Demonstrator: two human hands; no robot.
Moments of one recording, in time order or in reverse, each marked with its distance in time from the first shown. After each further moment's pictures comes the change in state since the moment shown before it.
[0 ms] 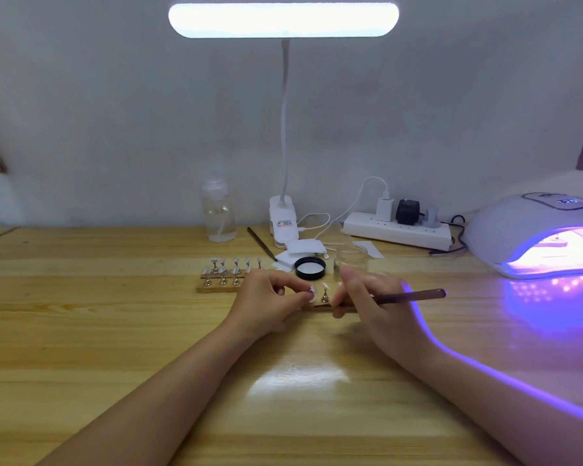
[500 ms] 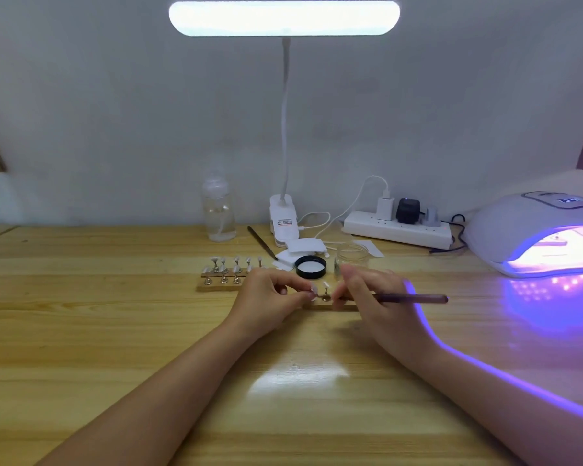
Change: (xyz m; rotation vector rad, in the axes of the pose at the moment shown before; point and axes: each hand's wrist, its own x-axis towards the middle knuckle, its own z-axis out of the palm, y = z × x) left_hand 0.001 -0.004 0.000 -0.016 -0.021 0.009; right_hand 0.000 -0.001 0.000 -0.008 0.019 -0.007
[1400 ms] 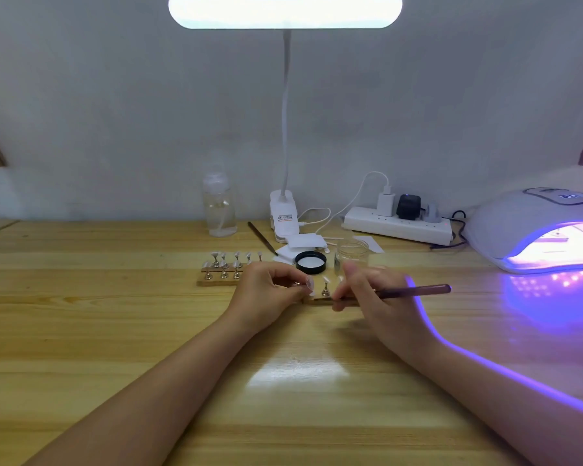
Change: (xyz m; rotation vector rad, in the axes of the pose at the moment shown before) left_hand -0.002 0.001 0.001 -0.081 0.010 0.039; right_hand -0.002 -0.002 -0.001 0.078 -0.022 0.031
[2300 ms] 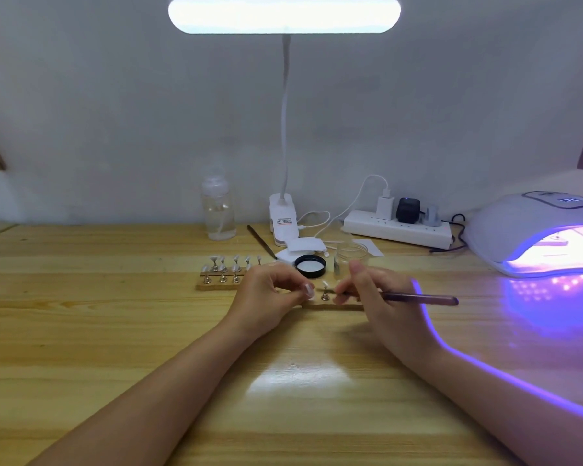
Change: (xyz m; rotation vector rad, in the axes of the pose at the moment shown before) left_hand 0.002 -0.003 0.001 0.054 -0.008 0.135; right_hand 0.001 0.001 0.001 0.033 0.083 -0.017
